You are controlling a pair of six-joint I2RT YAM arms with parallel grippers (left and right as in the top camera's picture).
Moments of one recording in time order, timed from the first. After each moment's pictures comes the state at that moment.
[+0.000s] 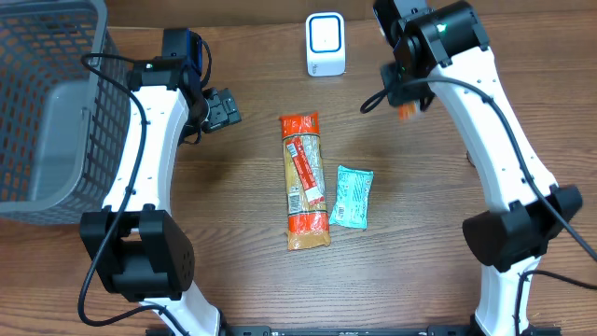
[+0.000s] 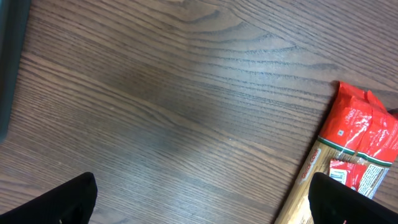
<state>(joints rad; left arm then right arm) 0.01 1.87 1.71 -1.18 -0.09 -0.41 0.39 2.11 2.32 -1.59 0.24 0.19</state>
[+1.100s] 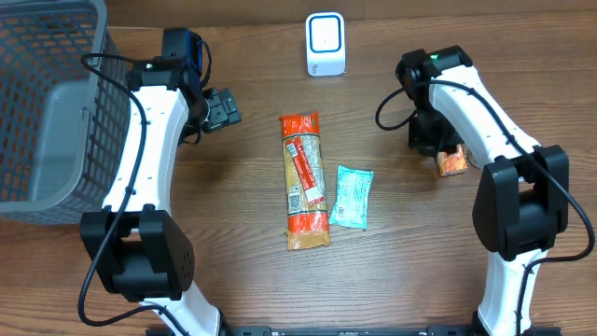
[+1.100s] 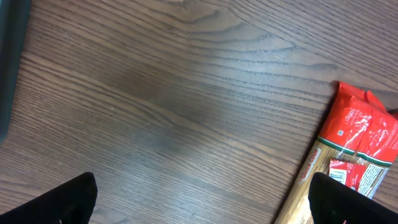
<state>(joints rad) 0.01 1.87 1.71 -1.18 -0.09 -0.41 0.28 2.14 1.81 -1.46 0.26 0.41</state>
